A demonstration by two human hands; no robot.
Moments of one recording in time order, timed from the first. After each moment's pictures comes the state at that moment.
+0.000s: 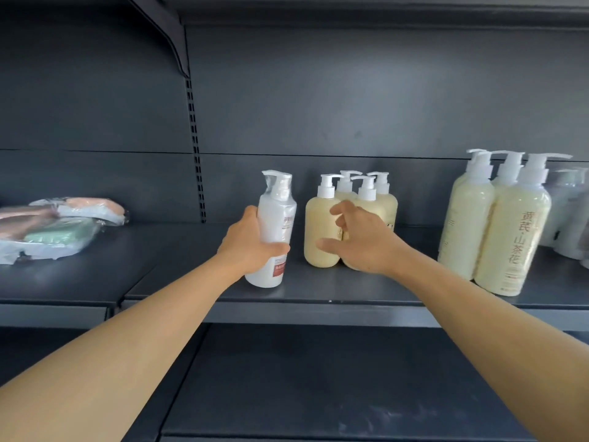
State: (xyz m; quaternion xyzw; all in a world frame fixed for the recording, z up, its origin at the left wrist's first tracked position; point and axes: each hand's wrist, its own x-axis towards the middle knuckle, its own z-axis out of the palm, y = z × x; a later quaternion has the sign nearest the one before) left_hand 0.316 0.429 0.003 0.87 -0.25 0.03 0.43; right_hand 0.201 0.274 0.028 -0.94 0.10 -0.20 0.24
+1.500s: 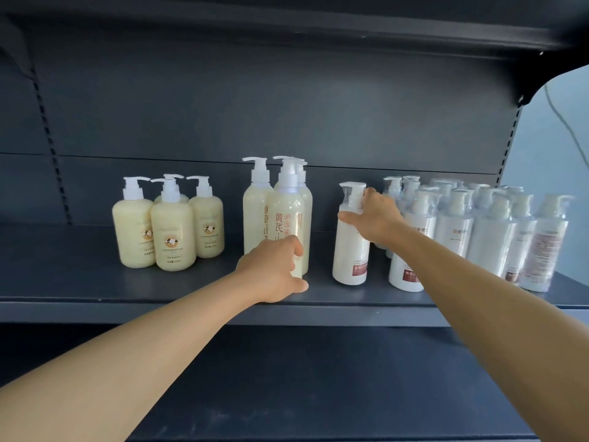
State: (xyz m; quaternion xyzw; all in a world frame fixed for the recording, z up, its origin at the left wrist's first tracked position) left_hand 0.088 0.129 0.012 0.90 -0.37 -0.01 0.22; right_hand 0.039 -0.054 0.057 -0.90 0.25 -0.26 0.23
